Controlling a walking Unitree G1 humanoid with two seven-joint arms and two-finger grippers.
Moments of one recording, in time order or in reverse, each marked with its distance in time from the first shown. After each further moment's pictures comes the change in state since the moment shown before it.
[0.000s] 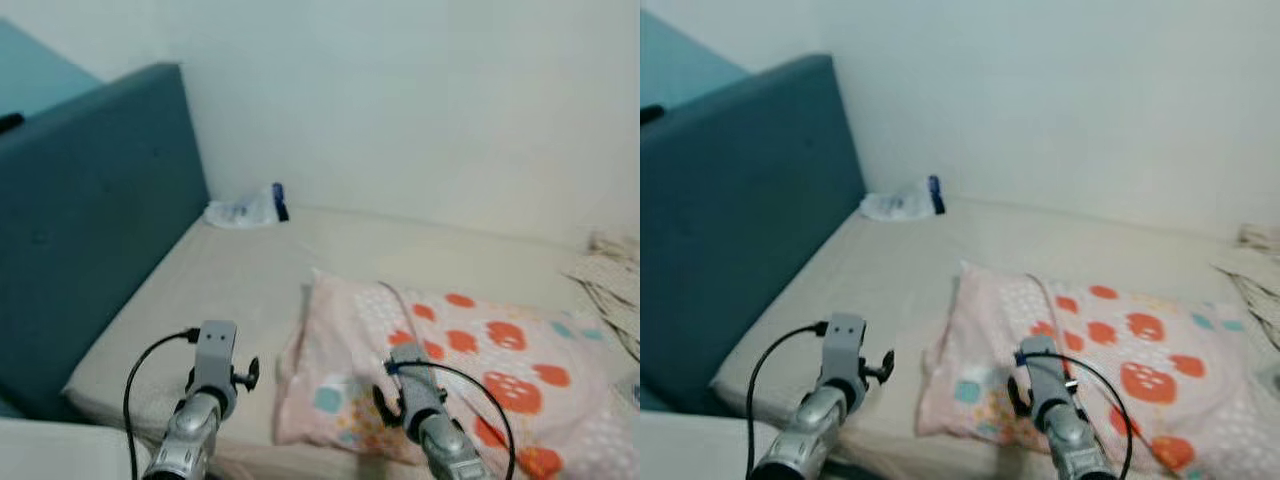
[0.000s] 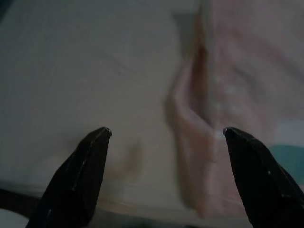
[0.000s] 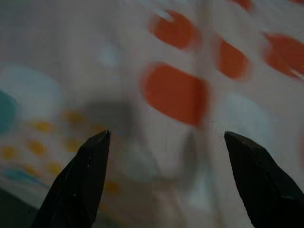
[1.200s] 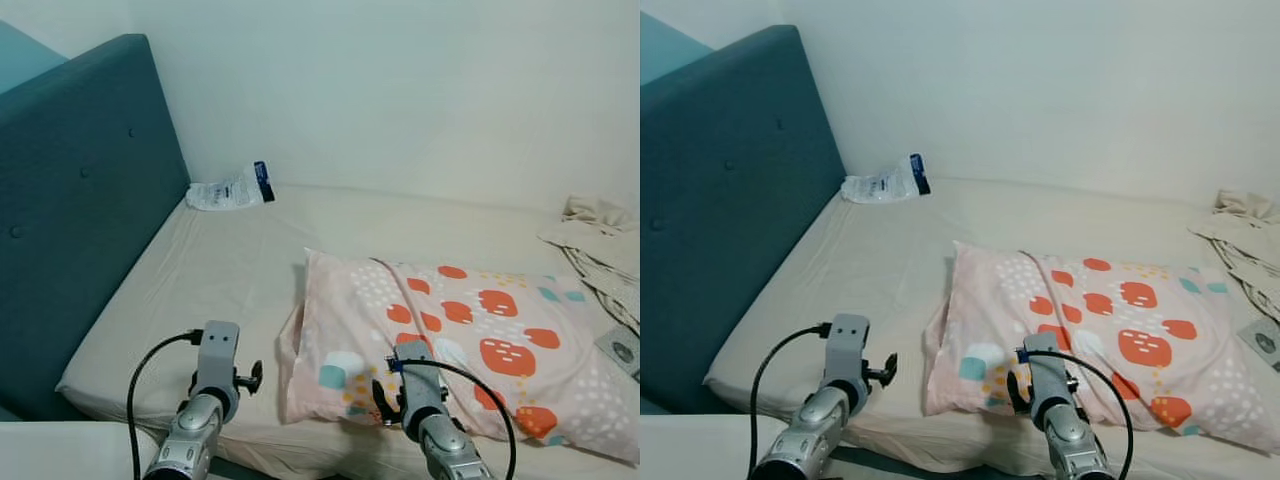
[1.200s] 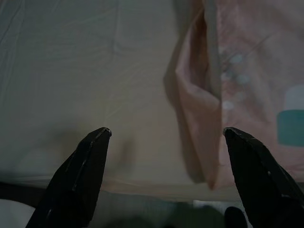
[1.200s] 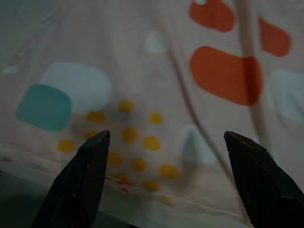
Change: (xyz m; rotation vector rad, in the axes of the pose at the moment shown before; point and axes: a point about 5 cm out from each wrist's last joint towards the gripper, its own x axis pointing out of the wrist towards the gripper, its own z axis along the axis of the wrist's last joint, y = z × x) left arm 0.001 -0.006 0.001 -0.044 0.000 -0.012; right arm 0.001 -0.005 0.008 0.039 -0.049 -0.014
